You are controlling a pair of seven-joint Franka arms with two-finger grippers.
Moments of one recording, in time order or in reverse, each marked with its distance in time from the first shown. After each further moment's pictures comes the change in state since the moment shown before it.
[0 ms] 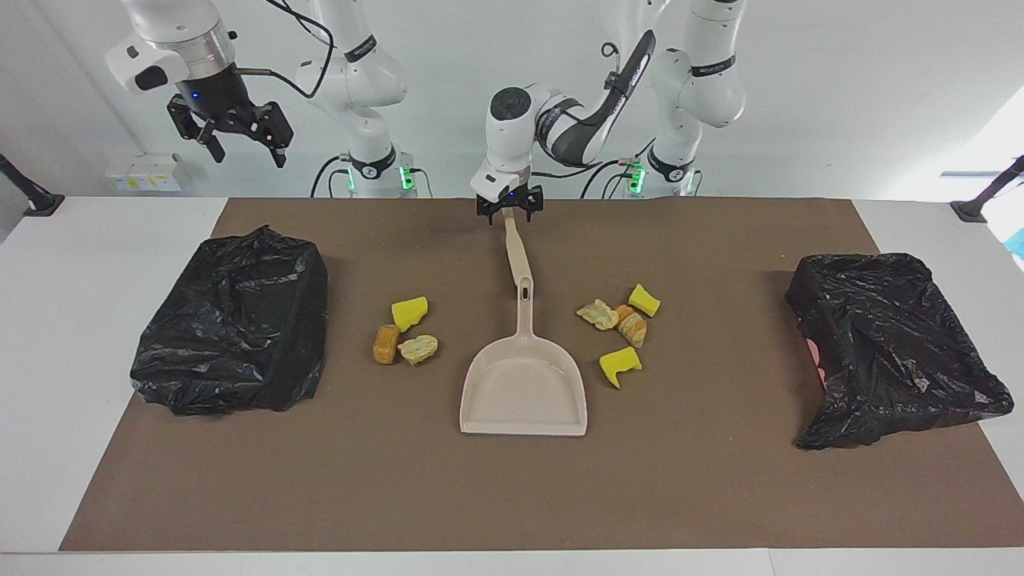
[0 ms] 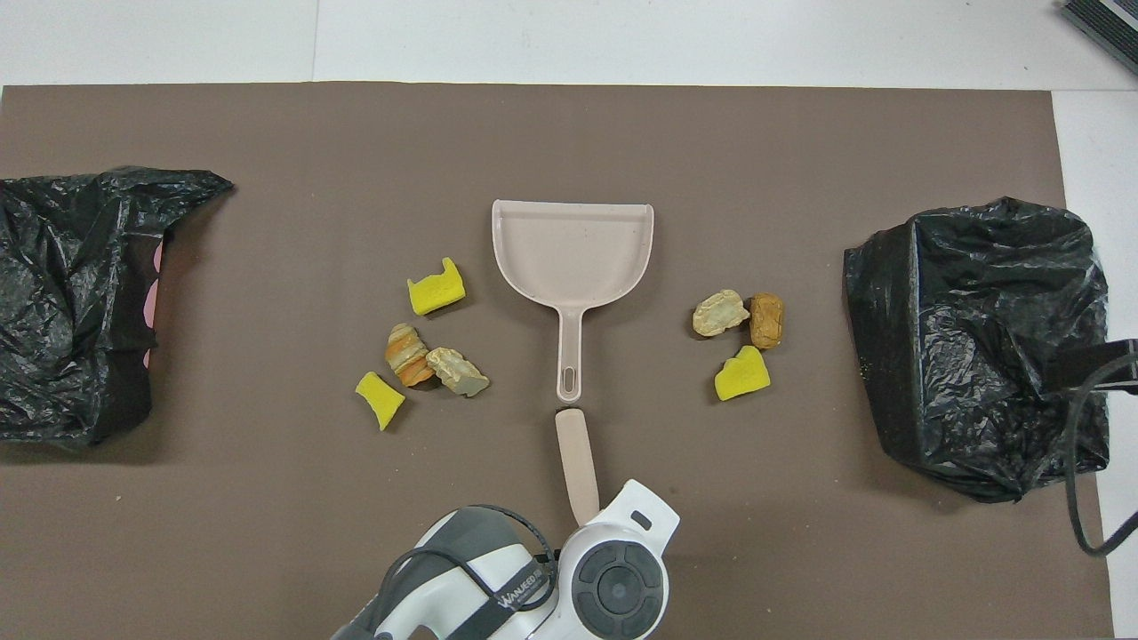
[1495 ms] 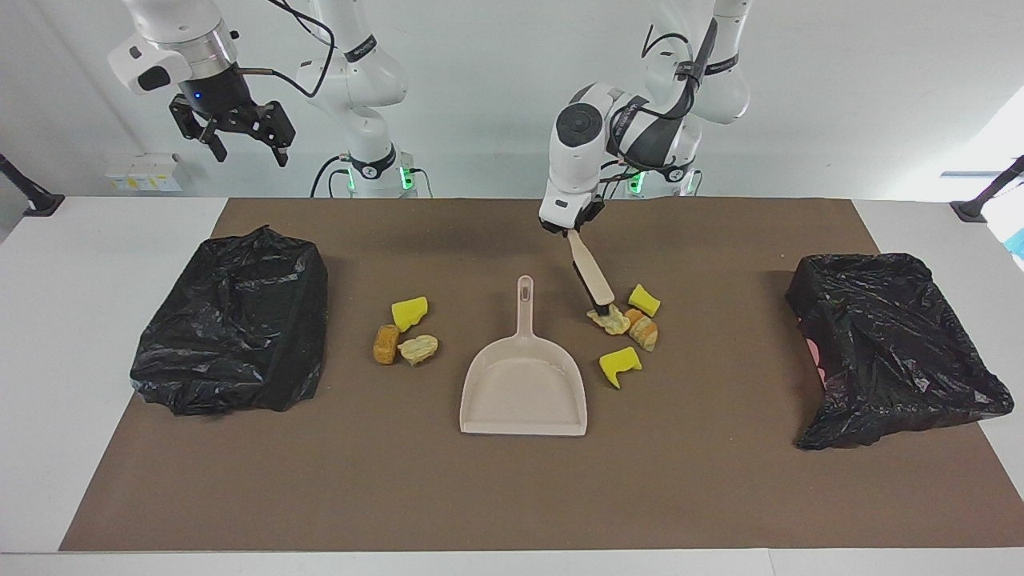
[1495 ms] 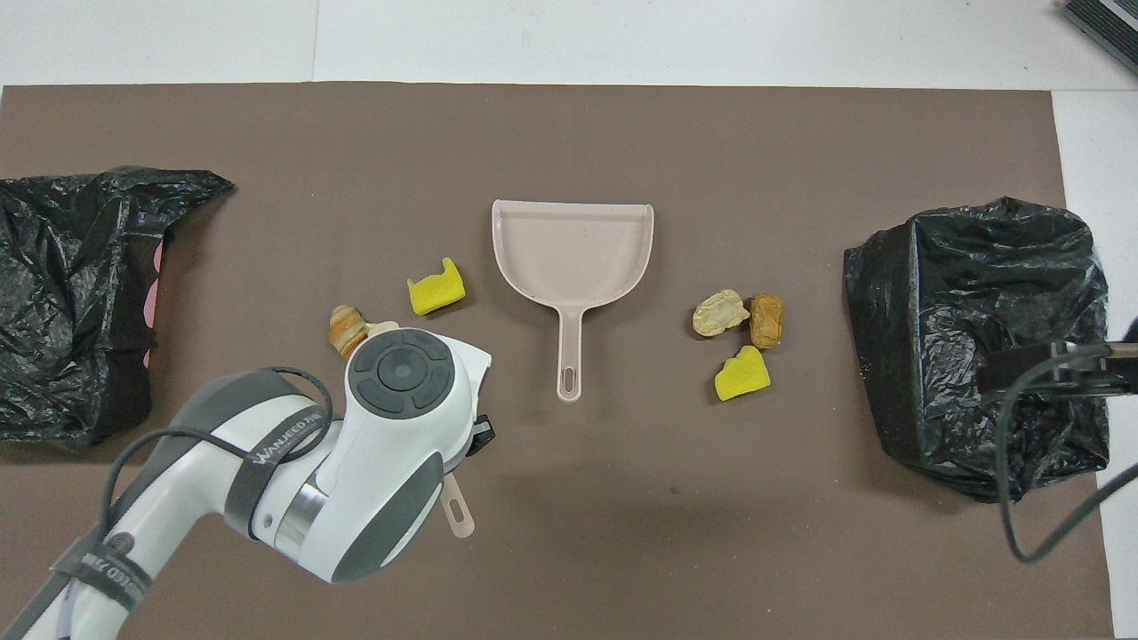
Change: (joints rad) left arm 0.387 -0.087 0.035 0.104 0.112 -0.374 -0.005; right arm 0.078 0.002 0.022 -0.029 0.072 0.035 0.080
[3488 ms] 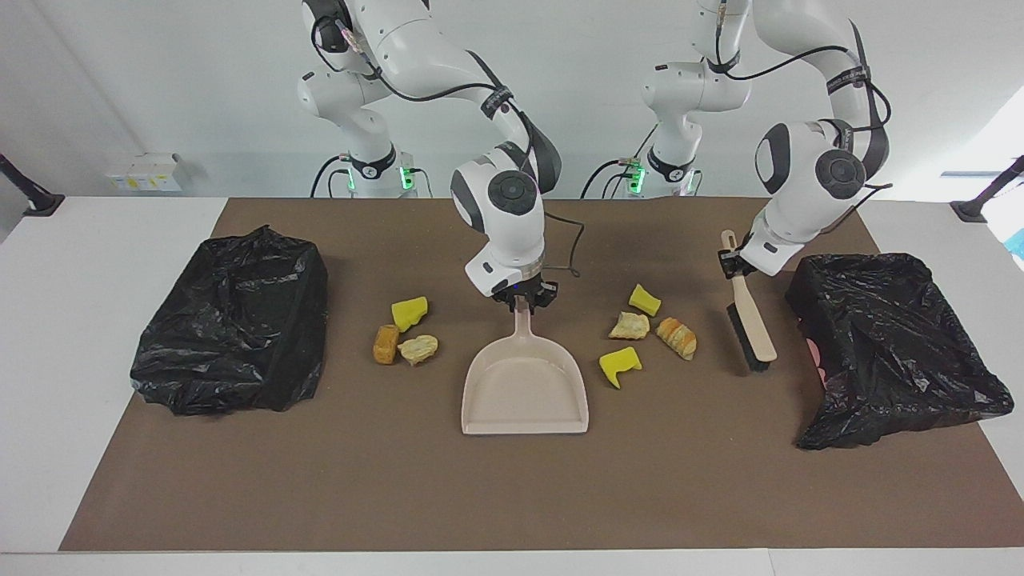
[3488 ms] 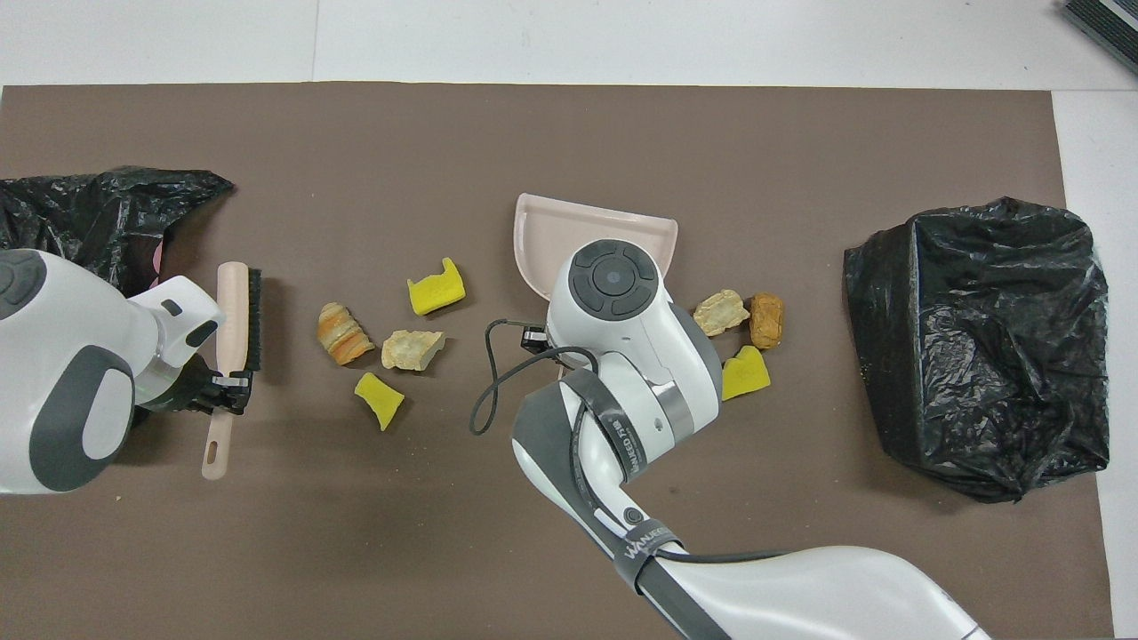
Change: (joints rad) left arm 0.567 -0.028 -0.017 -0.117 0.046 0.131 0.907; right arm 0.495 0.600 0.027 -0.010 0.095 0.633 0.580
